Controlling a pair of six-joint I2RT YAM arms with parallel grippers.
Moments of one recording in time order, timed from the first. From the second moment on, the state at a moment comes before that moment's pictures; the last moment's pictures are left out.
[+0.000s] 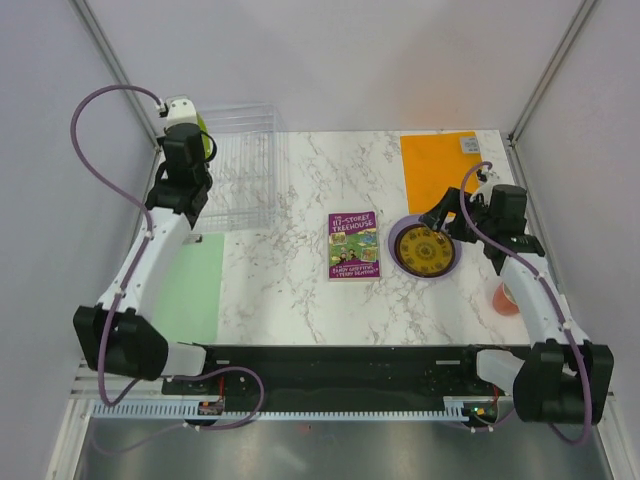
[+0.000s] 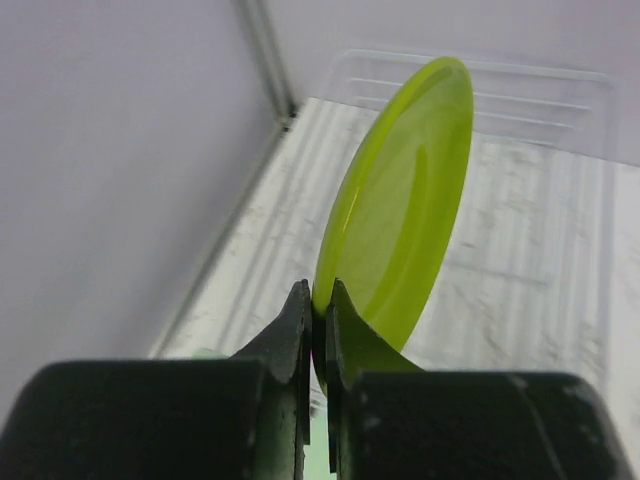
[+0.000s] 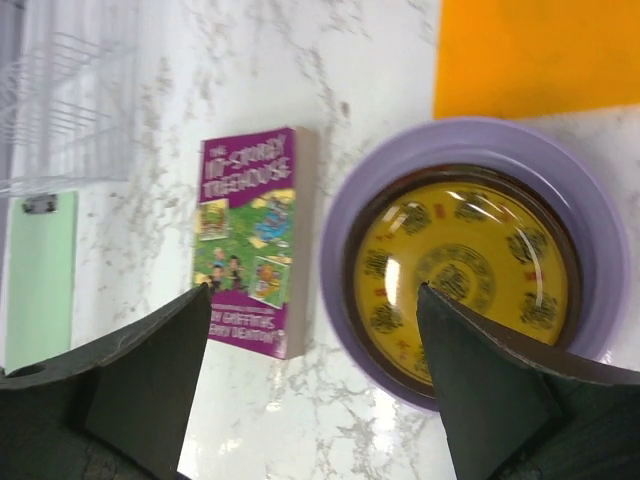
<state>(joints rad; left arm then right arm) -0.16 1.38 1.31 -0.19 -0.65 0.03 -0.08 1.17 0.81 -0.28 -0.43 0.38</state>
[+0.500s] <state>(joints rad) -0.27 1.14 0.98 -0.29 0.13 -0.46 0.24 1.05 0.77 -0.04 -0.49 0.58</state>
